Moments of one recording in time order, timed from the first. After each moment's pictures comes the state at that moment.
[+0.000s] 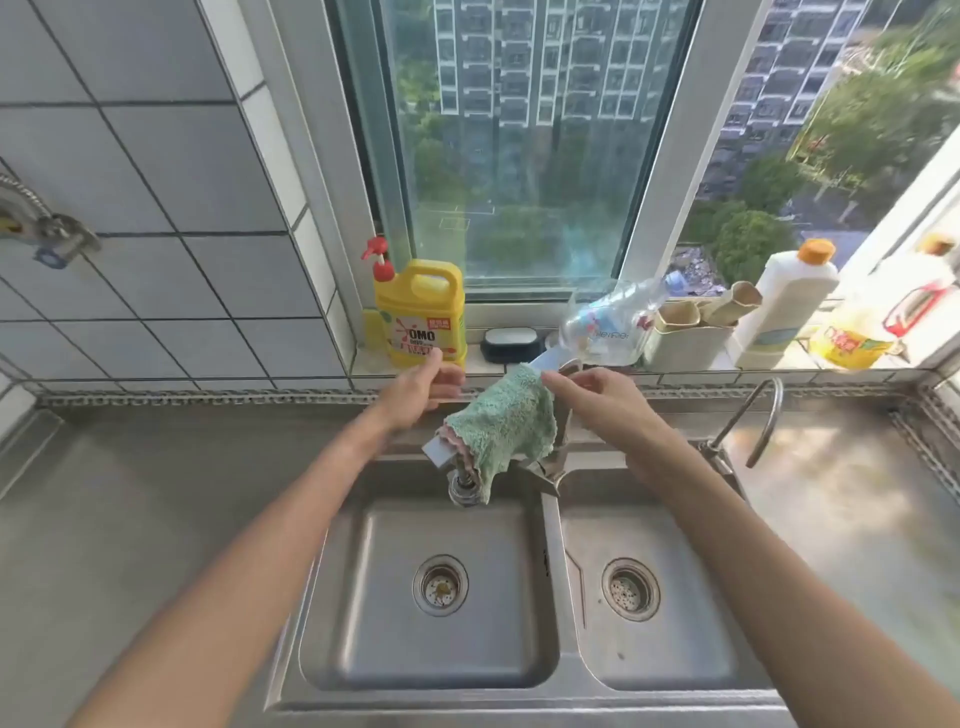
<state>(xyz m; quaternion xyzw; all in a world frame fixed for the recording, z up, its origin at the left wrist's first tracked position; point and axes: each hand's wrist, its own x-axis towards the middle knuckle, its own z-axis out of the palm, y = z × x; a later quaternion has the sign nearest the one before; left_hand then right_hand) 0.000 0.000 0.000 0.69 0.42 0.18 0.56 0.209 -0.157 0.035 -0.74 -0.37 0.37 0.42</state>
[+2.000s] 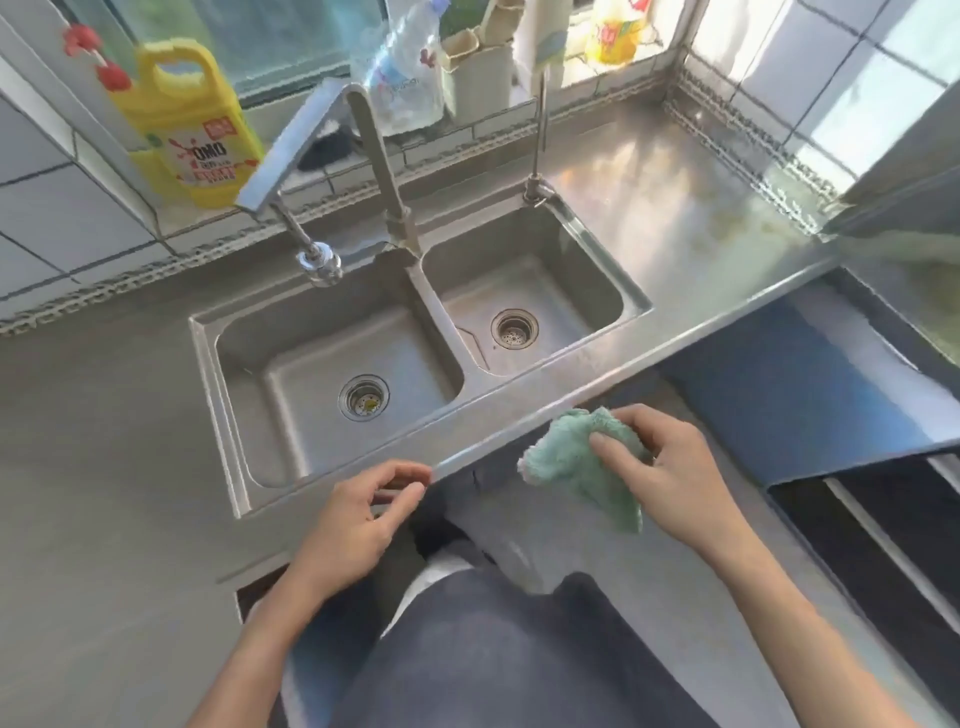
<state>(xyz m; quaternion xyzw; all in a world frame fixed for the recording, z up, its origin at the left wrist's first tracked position) -0.184 -0.329 -0.085 0.80 0.31 -0.01 0.52 0.033 -0.569 -0.051 -0.81 -0.24 0.23 0.48</state>
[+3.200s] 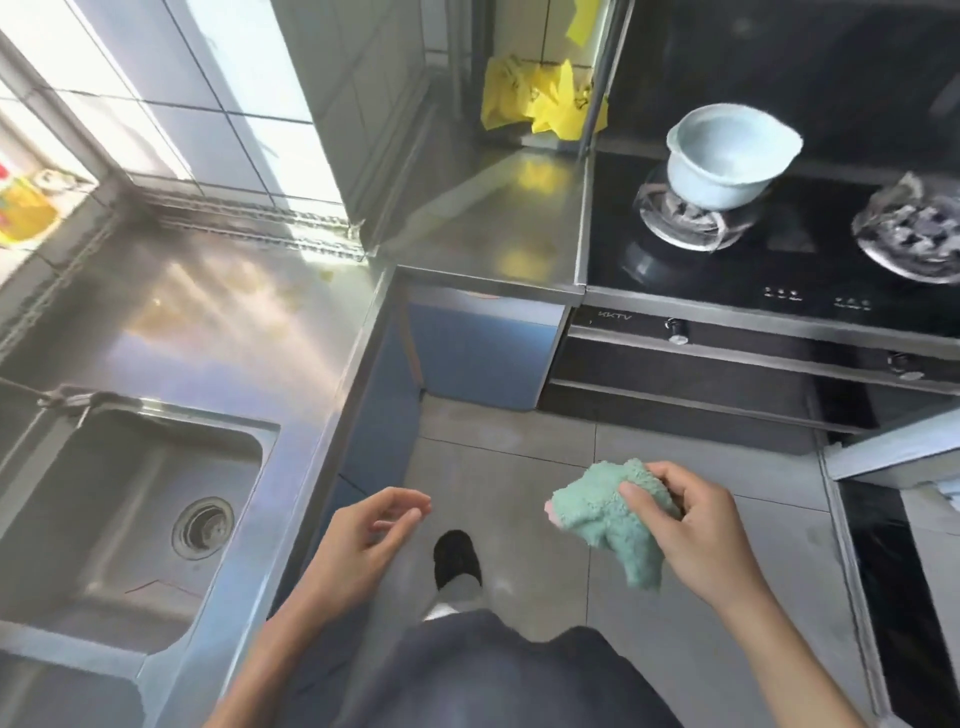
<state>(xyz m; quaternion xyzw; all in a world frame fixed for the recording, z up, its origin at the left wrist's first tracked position) 0.129 -0.547 -0.111 0.85 -0.09 -0.23 0.47 0.043 -0.881 -0.067 -0.82 0.24 -0.01 0.52</state>
